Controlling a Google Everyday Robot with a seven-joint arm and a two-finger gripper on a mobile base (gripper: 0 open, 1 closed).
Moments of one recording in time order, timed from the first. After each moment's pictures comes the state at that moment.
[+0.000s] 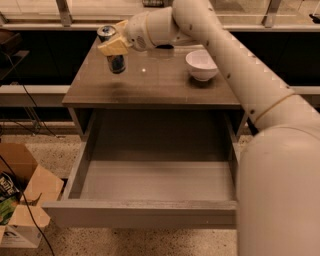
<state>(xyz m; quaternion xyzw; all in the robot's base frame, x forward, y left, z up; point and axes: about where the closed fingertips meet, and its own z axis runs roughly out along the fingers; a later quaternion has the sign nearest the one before) 0.751 0.141 0.960 -0.56 0.59 0.28 0.52</state>
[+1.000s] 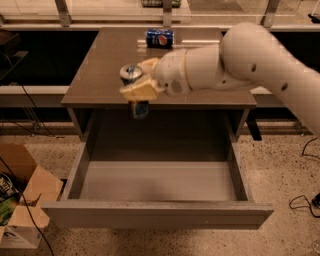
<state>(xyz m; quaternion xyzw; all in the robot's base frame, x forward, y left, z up) 0.583 0.059 0.938 -0.55 0.61 0.29 0.49</state>
